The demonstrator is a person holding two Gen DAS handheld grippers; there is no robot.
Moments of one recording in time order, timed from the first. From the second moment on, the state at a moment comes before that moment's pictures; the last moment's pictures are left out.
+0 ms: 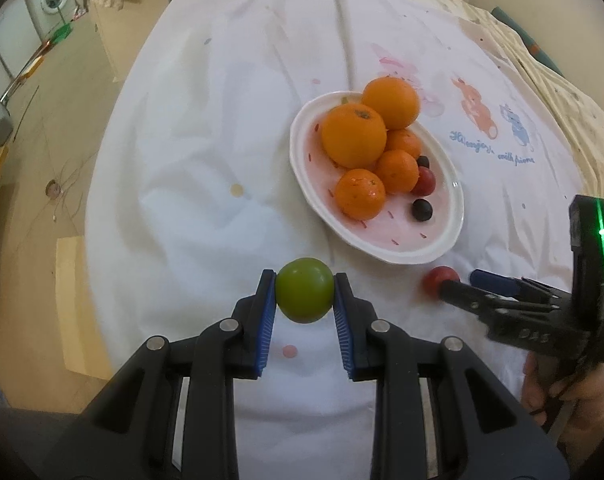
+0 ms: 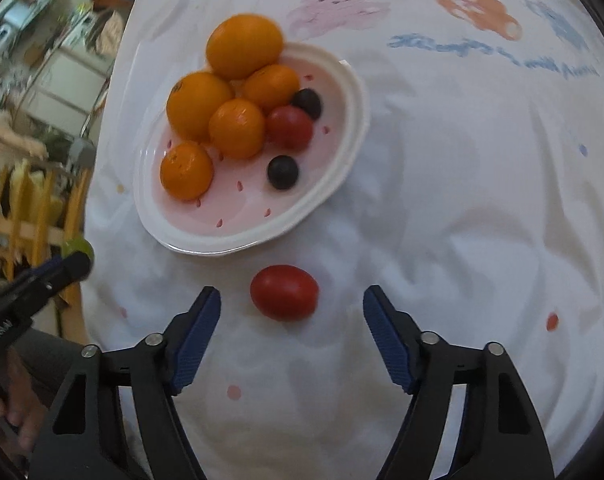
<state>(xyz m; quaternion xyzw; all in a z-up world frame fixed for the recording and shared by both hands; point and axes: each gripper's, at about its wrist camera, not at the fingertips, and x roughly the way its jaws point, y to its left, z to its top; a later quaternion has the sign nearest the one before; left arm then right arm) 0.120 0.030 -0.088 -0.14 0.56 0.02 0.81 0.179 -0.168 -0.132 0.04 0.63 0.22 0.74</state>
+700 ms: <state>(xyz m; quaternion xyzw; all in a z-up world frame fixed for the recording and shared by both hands) 0.122 0.037 -0.088 -0.16 0.57 0.03 0.81 0.166 -0.189 -0.091 0.05 0.58 0.24 0.78</state>
